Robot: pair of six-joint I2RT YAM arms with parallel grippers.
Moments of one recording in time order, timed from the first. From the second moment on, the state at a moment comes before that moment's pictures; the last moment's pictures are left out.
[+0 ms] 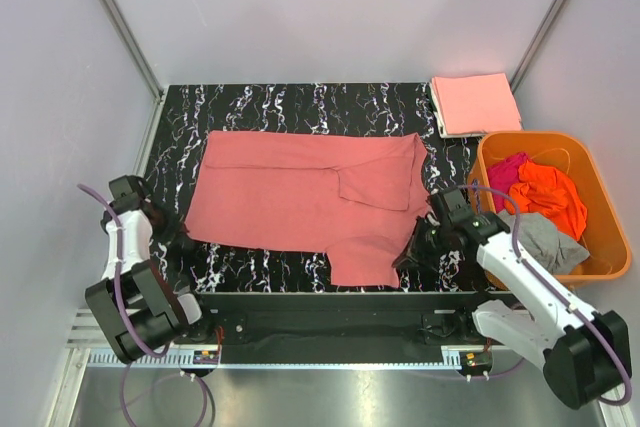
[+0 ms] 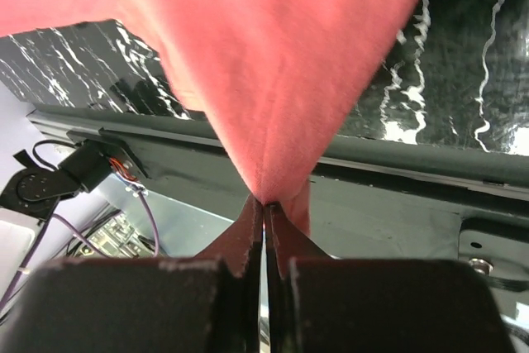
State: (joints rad) left arm 0.50 1.19 0.71 -0.68 0.16 -0.62; right arm 0.42 0.92 0.60 -0.82 -0.41 0.88
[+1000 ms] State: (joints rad) left arm 0.32 1.72 1.20 -0.58 0.18 -0.76; right arm 0.12 1.77 1.47 -0.91 -0.35 0.57
